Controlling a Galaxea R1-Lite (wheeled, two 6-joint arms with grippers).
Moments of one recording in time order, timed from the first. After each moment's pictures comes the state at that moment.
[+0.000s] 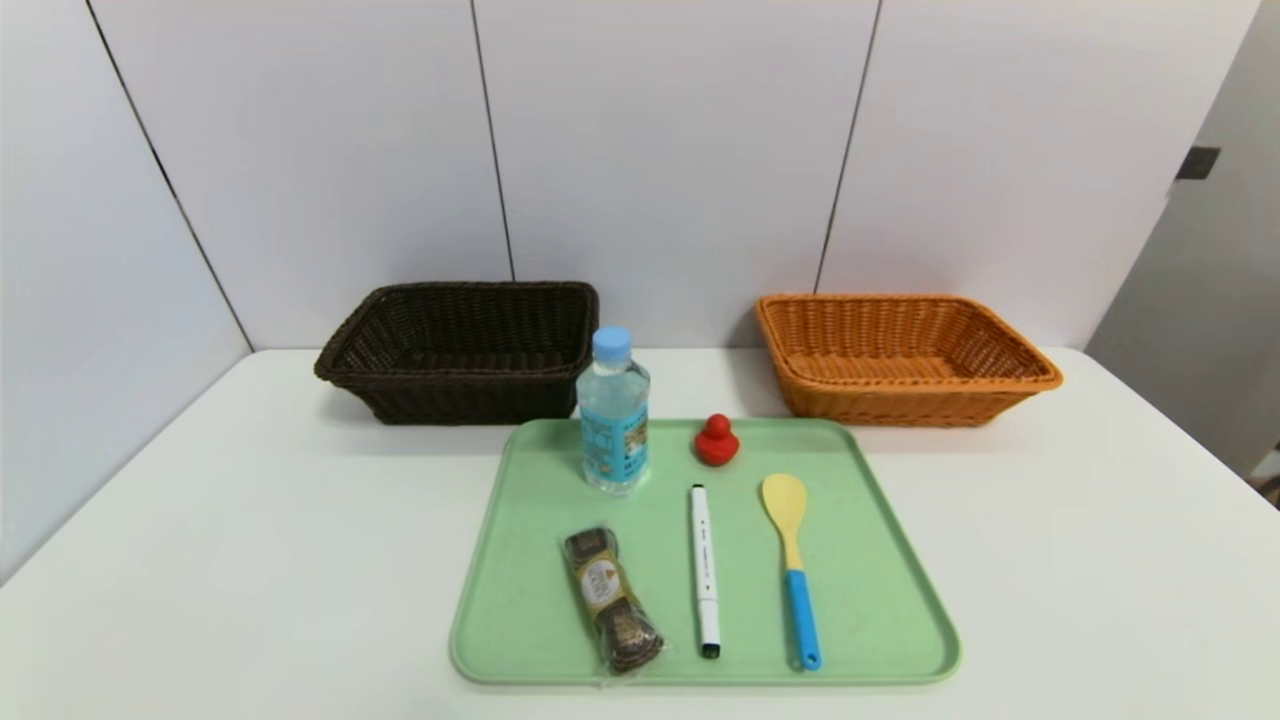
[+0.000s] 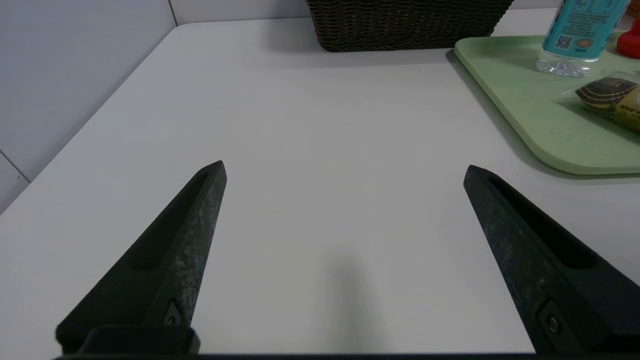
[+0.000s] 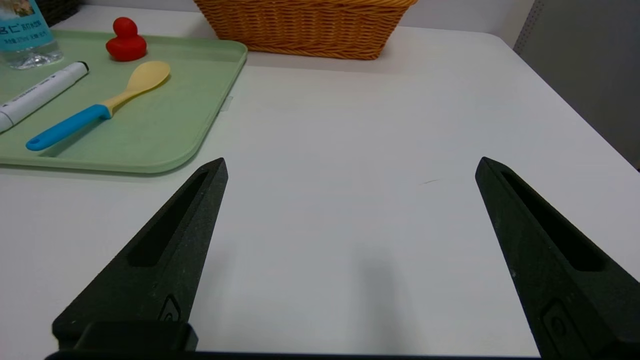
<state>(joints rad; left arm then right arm) -0.01 0.00 0.00 -0.03 -0.01 0.01 0.00 0.00 0.00 0.00 0.01 -0.07</state>
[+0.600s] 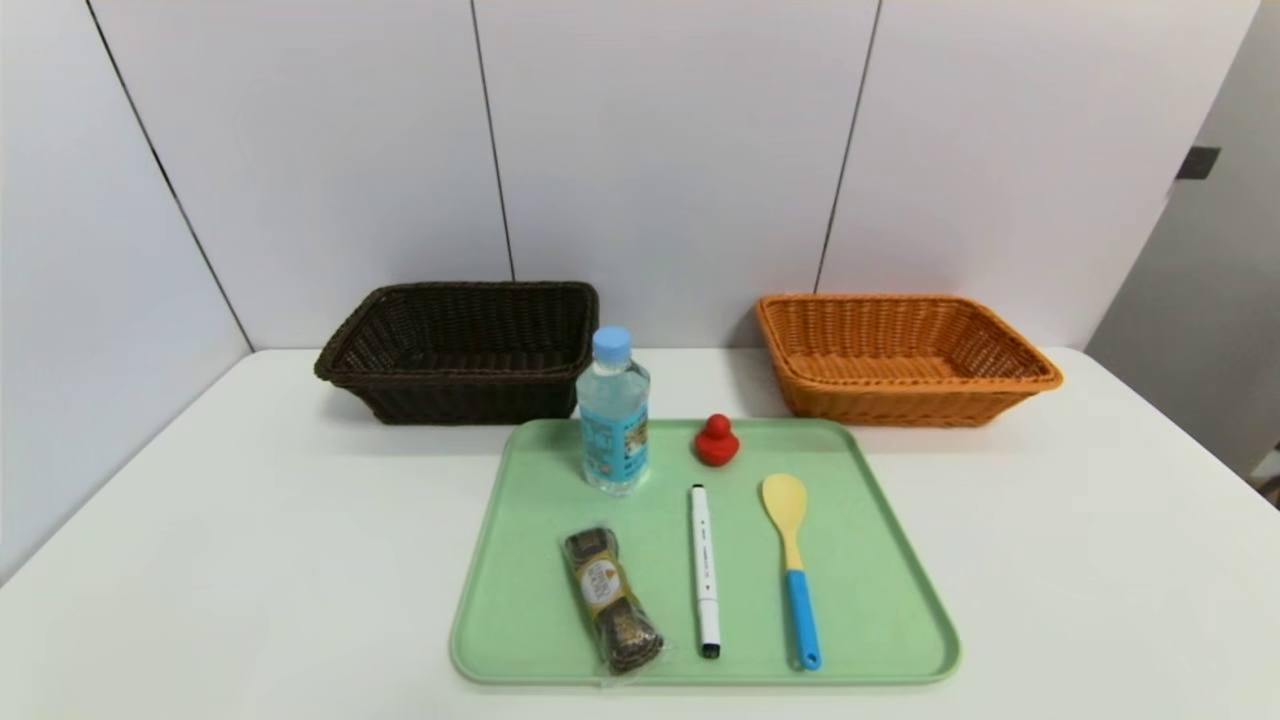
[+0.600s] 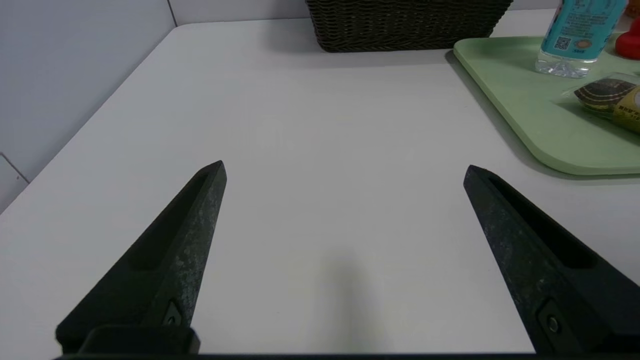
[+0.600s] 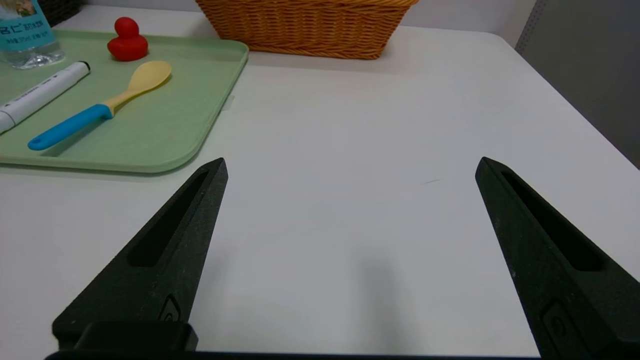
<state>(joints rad) -0.01 0.00 0.00 -0.04 -0.01 0.01 0.00 0.00 0.00 0.00 0.02 -0.06</state>
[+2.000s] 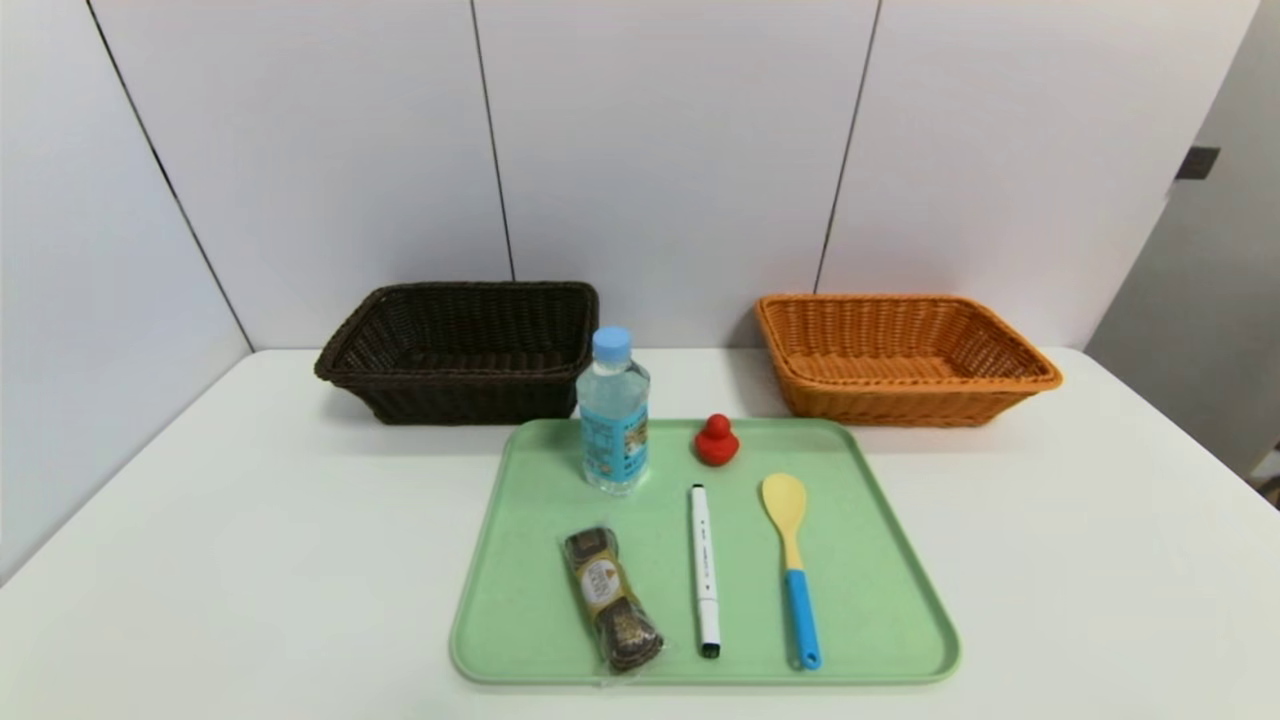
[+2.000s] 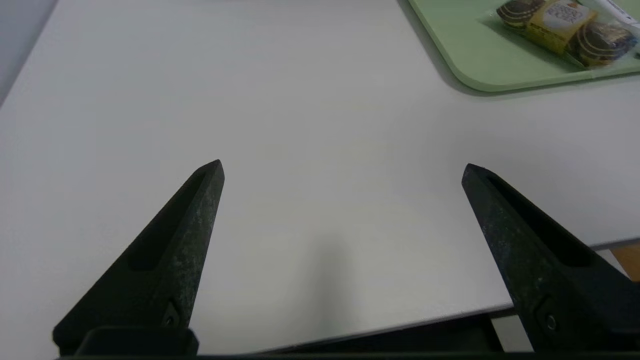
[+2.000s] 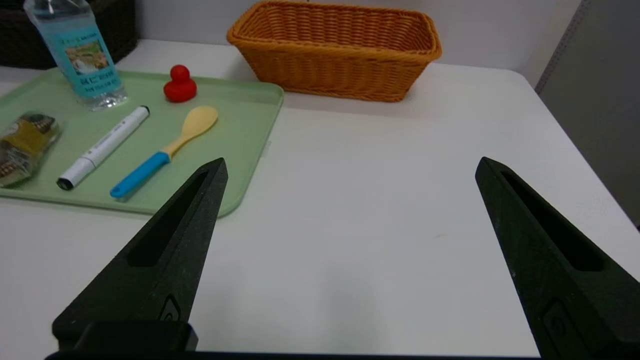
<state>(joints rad) -0.01 0.06 -0.37 0.52 -0.15 0.04 0.00 0.25 -0.33 0.10 0.11 -0.05</state>
